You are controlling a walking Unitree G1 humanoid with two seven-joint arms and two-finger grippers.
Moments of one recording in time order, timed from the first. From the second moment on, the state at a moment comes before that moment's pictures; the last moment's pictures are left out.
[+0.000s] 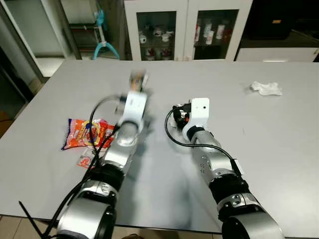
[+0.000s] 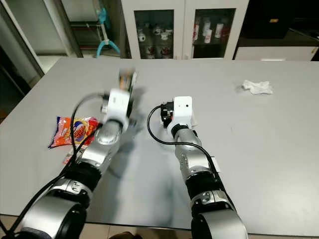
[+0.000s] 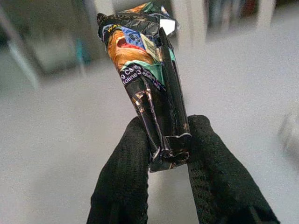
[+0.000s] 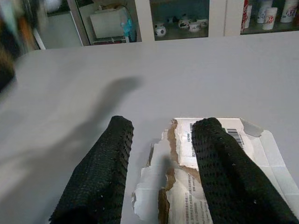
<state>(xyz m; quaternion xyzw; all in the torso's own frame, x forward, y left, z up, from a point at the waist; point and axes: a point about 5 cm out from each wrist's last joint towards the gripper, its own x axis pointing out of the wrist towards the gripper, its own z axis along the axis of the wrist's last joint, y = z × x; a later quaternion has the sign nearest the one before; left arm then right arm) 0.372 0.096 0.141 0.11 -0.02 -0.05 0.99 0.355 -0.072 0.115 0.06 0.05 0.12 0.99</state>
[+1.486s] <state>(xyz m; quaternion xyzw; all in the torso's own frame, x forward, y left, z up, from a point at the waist) 0.369 0.086 0.139 0.09 -0.05 -0.08 0.99 0.357 -0.085 0.103 0.07 0.11 0.07 0.99</state>
